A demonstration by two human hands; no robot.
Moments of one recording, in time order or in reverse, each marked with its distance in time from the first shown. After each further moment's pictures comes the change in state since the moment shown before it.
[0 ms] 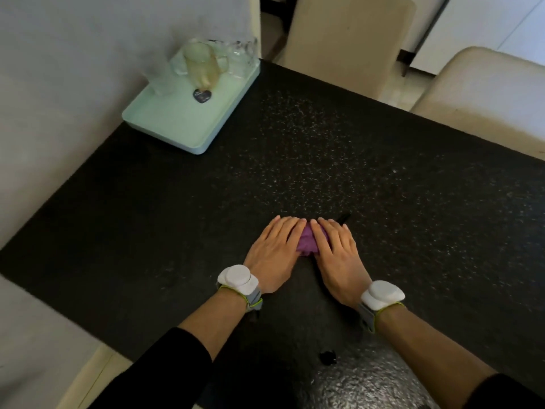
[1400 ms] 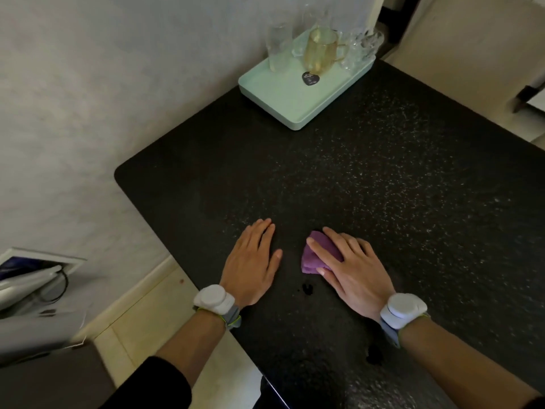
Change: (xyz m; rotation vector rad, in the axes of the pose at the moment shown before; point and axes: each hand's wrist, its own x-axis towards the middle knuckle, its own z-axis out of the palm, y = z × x) left_hand -0.169 -0.043 -0.030 -0.128 0.082 -0.589; right_hand 0.002 -0.082 0.006 -0.228 -0.074 -0.463
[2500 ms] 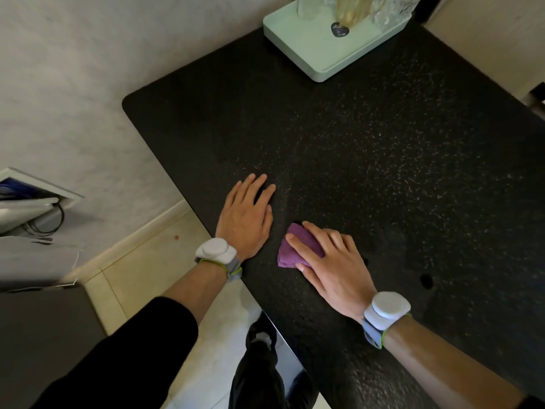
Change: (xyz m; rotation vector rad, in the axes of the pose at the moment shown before) left_hand -0.034 -0.022 0.030 0.133 0.224 -0.075; right_hand -0.047 -0.073 0.018 -0.012 0.019 -0.159
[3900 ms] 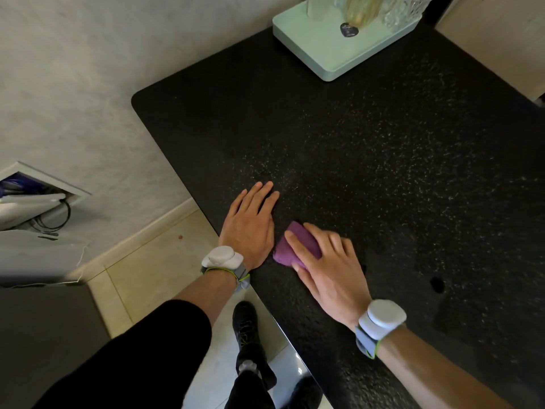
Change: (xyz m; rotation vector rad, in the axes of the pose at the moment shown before) left_hand -0.021 0.005 0.002 0.002 0.024 -0.015; right_hand 0.006 -0.023 0.007 0.004 0.070 0.075
